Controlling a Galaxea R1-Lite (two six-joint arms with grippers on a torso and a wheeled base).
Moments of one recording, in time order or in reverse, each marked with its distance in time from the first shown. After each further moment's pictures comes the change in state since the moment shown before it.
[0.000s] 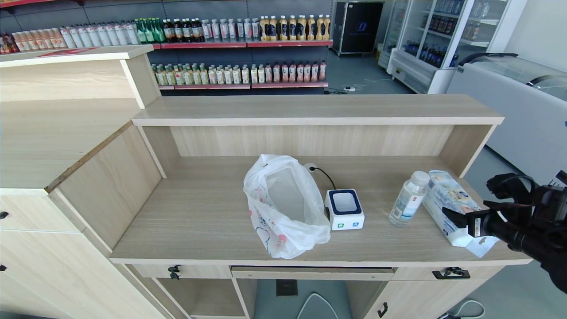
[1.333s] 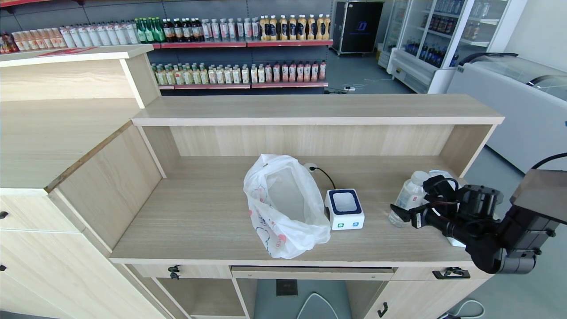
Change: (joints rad) left arm 0.000 0.000 0.000 0.000 0.000 0.000; right arm 0.166 0.376 -0.311 -0.100 0.081 -0.005
